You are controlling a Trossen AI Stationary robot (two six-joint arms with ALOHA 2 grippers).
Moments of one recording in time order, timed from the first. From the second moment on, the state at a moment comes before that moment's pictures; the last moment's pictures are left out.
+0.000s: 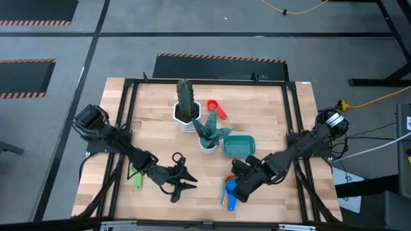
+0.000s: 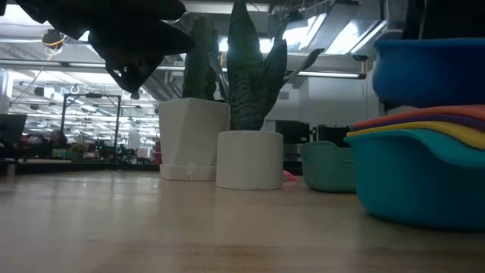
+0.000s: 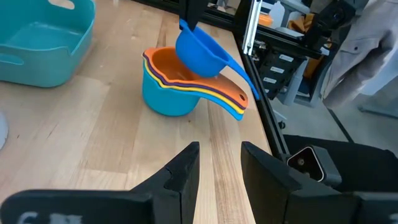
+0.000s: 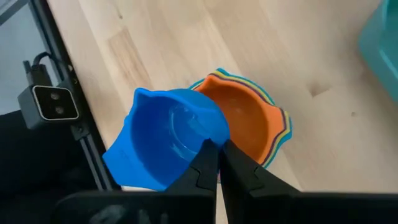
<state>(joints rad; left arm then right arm) -0.60 1.65 0.72 0.55 -0.37 -0.52 0.61 1.67 1.22 -0.69 0.18 1.10</state>
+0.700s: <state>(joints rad) -0.60 1.65 0.72 0.55 -0.37 -0.52 0.58 1.67 1.22 -0.76 0.13 1.17</state>
